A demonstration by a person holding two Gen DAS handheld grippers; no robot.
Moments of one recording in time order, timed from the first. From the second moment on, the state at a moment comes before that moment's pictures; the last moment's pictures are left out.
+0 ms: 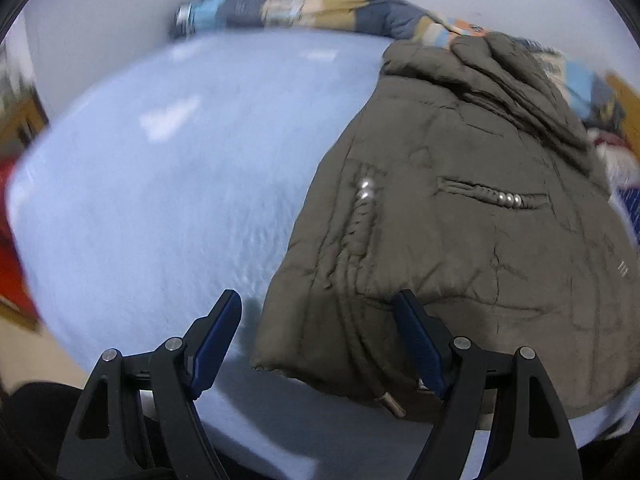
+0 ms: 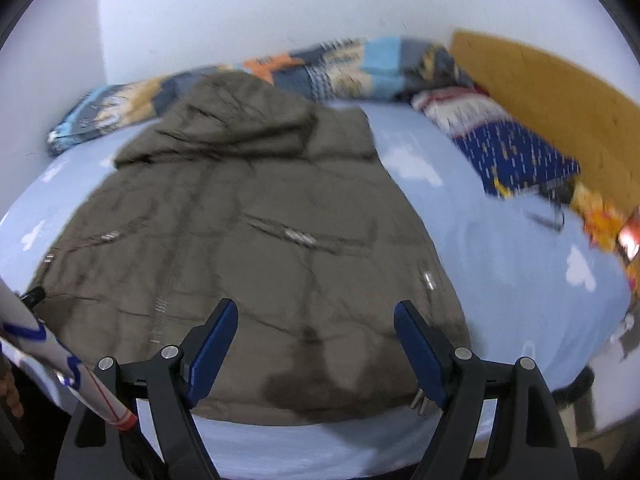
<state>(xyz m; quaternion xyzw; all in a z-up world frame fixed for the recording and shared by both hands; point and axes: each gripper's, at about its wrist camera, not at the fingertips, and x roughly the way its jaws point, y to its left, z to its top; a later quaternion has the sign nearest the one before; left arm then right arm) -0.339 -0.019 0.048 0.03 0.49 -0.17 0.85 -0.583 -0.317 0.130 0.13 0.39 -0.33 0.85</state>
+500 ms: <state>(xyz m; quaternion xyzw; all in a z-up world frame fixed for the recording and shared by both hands) -0.302 0.057 0.042 -0.18 0.51 -0.19 0.82 -0.673 -0.437 0.084 0.41 0.31 -0.35 0.78</state>
